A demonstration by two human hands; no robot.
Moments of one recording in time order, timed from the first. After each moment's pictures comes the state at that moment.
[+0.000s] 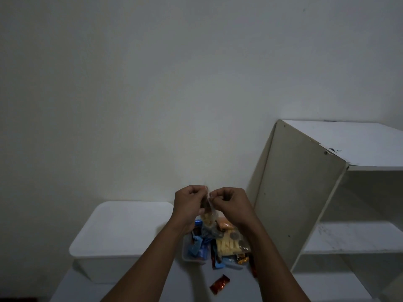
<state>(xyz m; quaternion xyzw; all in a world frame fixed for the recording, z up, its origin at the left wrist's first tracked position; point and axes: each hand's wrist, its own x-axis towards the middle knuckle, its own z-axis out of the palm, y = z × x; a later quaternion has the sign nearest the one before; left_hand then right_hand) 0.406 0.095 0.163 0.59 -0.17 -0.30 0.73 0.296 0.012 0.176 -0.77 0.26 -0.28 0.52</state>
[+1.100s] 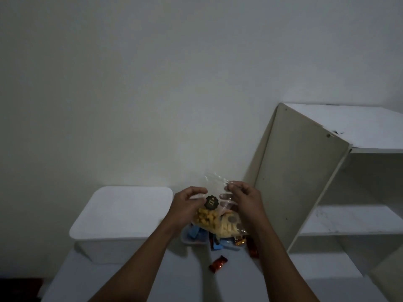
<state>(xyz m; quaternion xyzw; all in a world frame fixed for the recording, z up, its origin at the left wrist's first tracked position) 0.404 0.122 0.110 0.64 -0.29 -0.29 0.65 0.274 0.004 0.135 -0.56 0.33 -0.35 0.68</state>
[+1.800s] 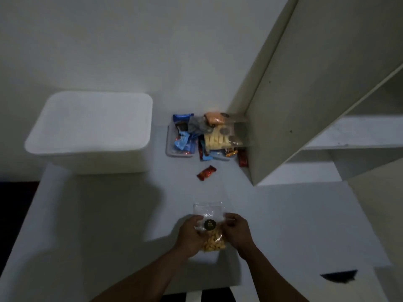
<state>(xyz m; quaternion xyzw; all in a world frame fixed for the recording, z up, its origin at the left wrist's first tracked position) 0.244 0.201 -0.157 0.77 -0.18 -0.44 0.43 0.123 0.087 -0.143 -0.58 0.59 -0.02 0.56</state>
